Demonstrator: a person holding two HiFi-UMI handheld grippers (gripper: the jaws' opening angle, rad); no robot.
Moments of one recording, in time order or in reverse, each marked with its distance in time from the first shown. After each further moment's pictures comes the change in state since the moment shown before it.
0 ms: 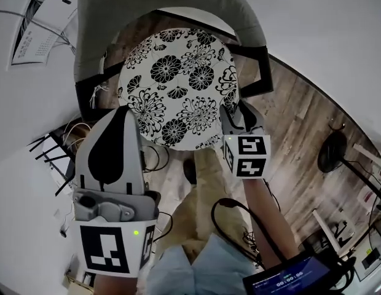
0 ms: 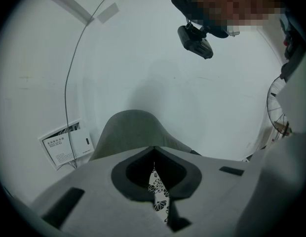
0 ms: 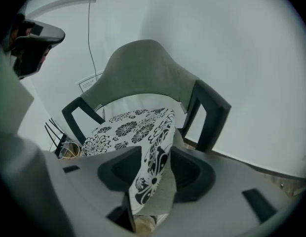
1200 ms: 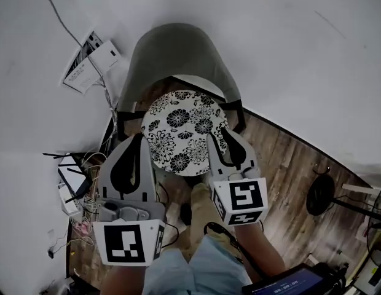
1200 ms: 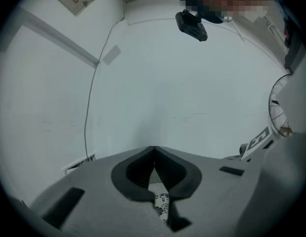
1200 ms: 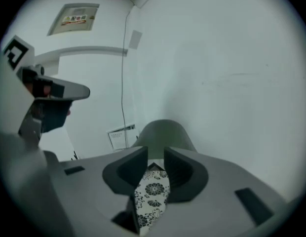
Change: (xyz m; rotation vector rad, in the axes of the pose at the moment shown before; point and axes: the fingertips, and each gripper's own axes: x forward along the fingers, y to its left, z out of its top) left arm -0.138 -0.013 0.123 0.049 -0.264 0.109; right arm -0.222 0.095 0.189 -0.113 -0.479 0.098
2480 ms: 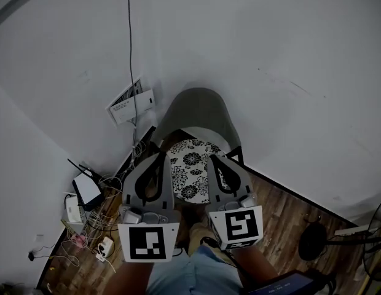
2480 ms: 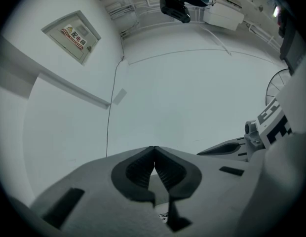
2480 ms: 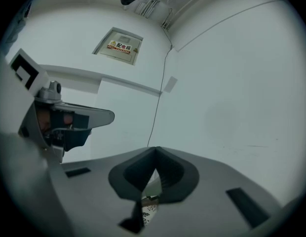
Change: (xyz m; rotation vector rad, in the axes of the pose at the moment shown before) left arm -0.175 0.010 0.120 0.050 -0.241 0.087; right arm -0.165 0.155 0.159 -0.249 -0.336 0.124
